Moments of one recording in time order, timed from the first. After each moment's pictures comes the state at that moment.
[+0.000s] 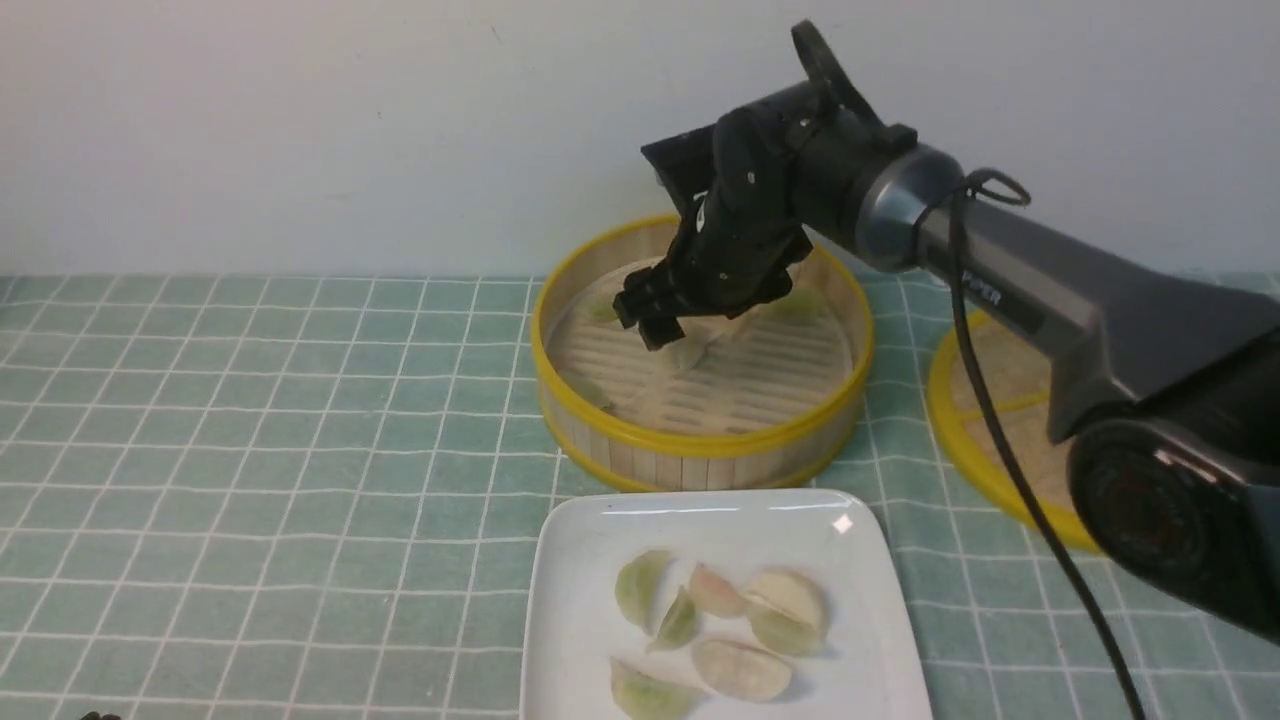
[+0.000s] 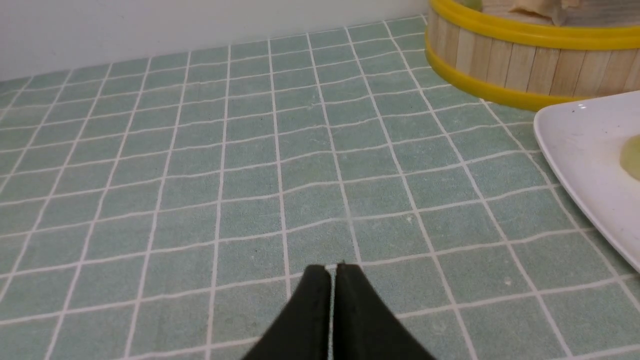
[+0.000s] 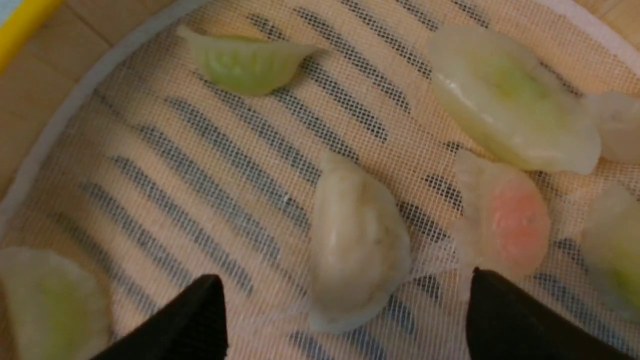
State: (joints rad) right arm 0.53 2.45 -2.26 -0.01 1.03 0.08; left arm -0.11 -0.01 0.03 -0.06 0.38 0.11
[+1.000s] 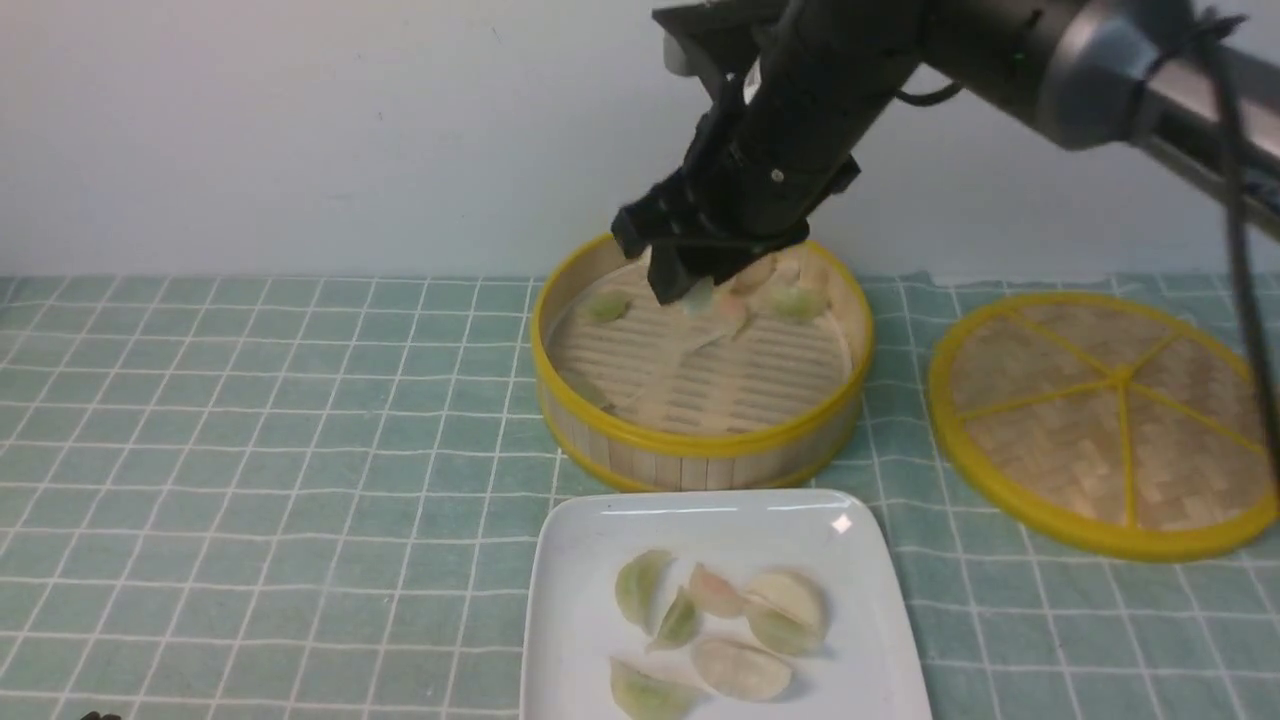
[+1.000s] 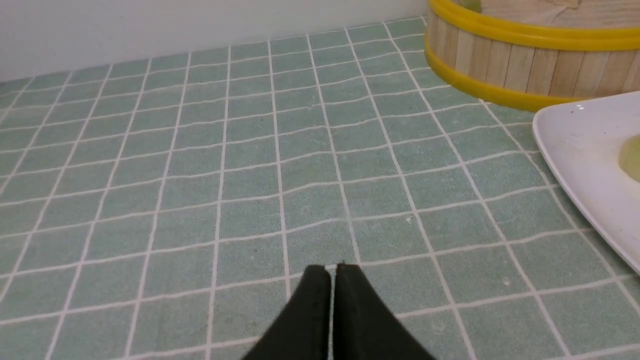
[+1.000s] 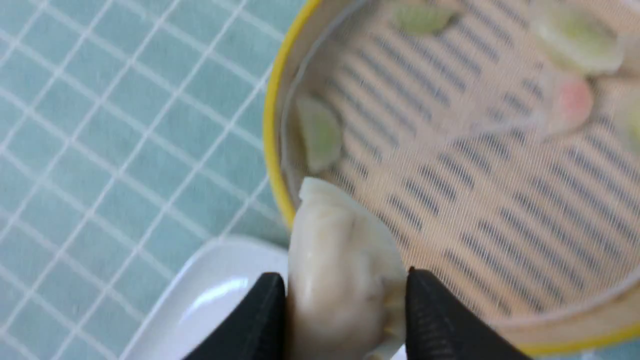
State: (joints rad) right arm 0.58 1.97 -1.90 0.15 1.24 0.00; left arm -0.11 -0.01 0.03 -0.06 0.38 0.11
